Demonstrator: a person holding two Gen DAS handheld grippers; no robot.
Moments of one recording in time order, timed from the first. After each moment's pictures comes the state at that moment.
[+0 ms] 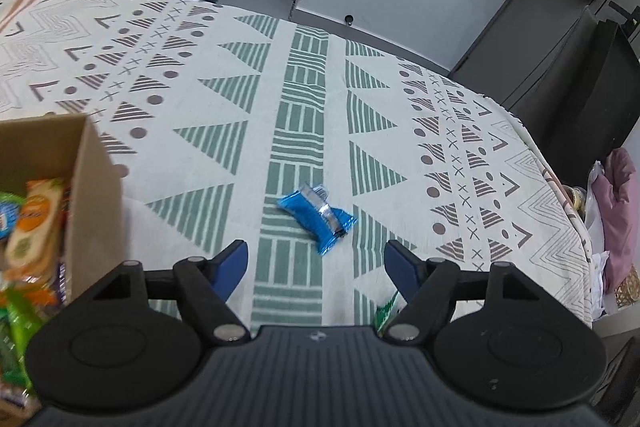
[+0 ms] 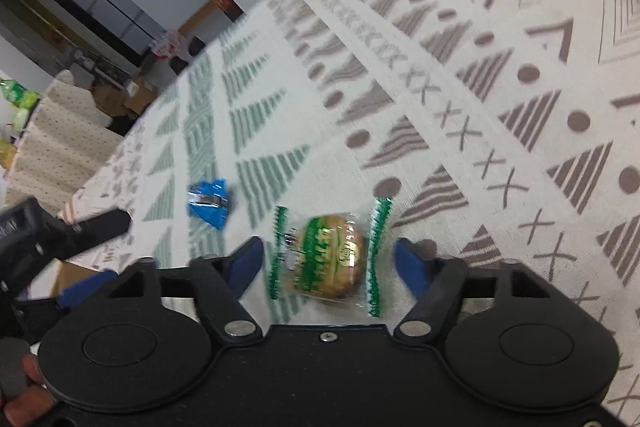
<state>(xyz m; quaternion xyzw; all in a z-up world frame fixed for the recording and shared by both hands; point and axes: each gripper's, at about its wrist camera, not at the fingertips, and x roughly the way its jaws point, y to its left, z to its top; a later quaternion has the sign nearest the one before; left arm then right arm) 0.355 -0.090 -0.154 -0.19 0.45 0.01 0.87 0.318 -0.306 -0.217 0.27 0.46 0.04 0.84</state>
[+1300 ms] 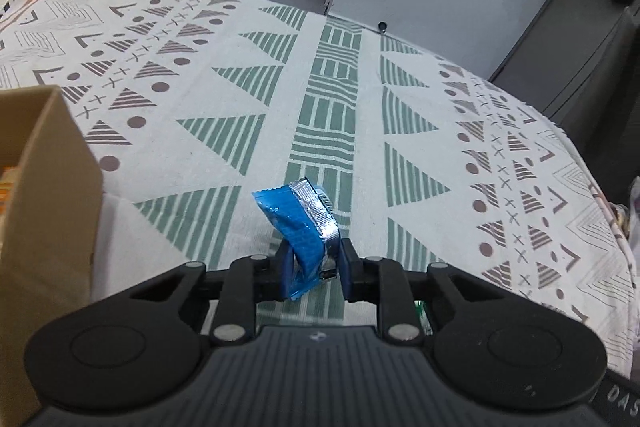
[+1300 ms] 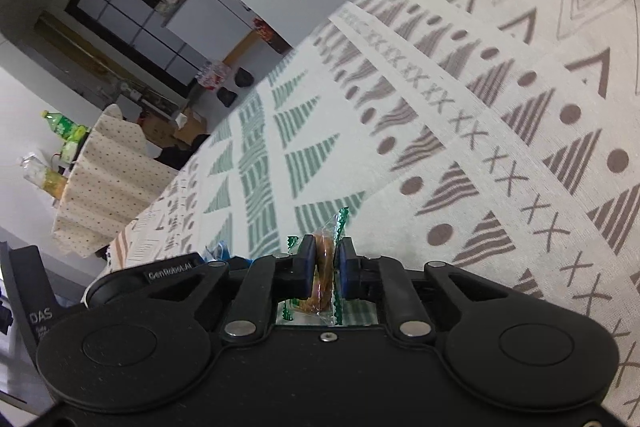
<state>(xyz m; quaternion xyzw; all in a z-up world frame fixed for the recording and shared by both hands) 0.372 -0.101 -0.190 -0.18 0.44 0.06 0.88 0.322 -0.311 -0.193 0.32 0.40 0.10 0.85</state>
